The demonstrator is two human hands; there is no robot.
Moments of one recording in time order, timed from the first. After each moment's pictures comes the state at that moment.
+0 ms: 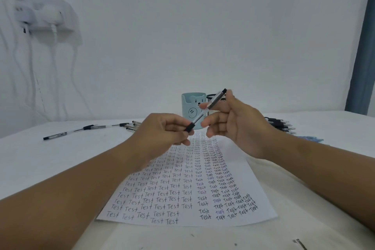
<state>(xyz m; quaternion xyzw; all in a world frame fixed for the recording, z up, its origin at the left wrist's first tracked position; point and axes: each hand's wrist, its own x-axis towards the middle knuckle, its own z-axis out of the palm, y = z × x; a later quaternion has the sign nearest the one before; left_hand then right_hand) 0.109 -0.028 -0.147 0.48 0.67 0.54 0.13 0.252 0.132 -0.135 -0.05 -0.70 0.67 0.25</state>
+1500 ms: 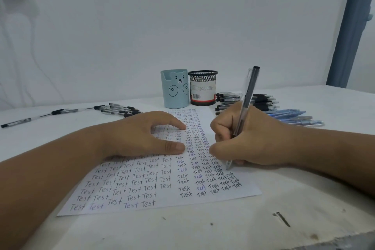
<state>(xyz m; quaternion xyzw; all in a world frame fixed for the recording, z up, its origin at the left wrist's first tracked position) 0.097 -0.025 -0.156 0.61 0.76 0.18 0.15 0.318 0.105 -0.156 -0.05 -0.90 0.39 0.19</state>
